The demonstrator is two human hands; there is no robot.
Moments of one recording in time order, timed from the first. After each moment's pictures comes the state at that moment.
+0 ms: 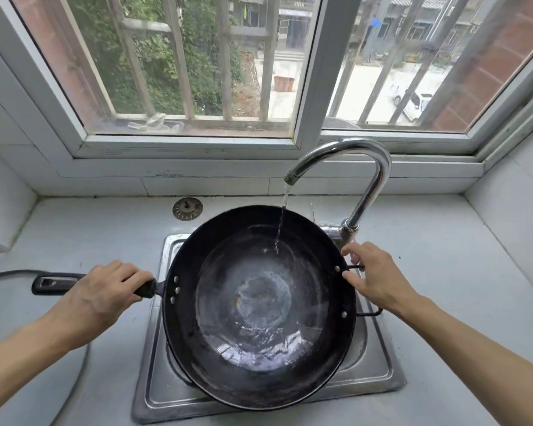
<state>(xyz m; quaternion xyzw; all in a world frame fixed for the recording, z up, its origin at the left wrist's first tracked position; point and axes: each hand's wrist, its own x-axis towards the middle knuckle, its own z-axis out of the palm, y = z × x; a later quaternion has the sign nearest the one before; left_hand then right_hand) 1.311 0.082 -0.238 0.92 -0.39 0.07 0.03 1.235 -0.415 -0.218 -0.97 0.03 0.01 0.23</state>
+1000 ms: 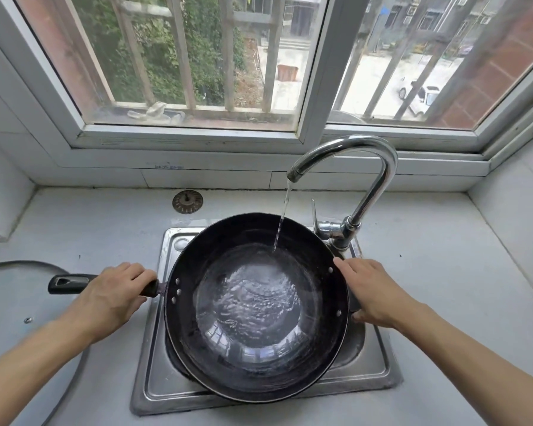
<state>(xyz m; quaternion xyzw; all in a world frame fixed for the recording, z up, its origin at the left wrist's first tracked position) 1.313 0.077 -0.274 0.94 -0.34 0.04 0.04 1.228 -0.412 -0.229 -0.98 -0.10 0.18 -0.05</state>
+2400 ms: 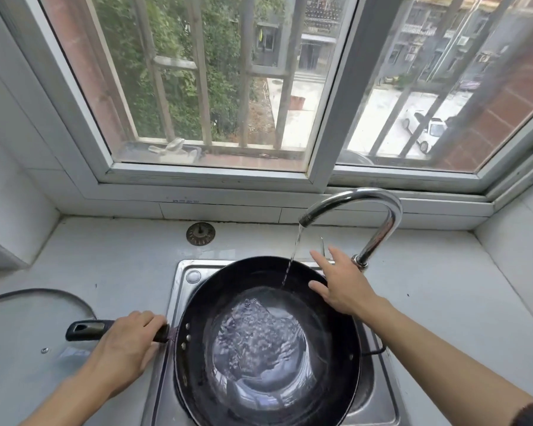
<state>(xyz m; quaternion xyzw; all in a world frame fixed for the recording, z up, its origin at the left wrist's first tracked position) 1.285 0.075 -0.279 0.96 -0.25 -0.07 0.07 1.311 -0.359 -0.207 -0.99 0.00 0.09 0.05</state>
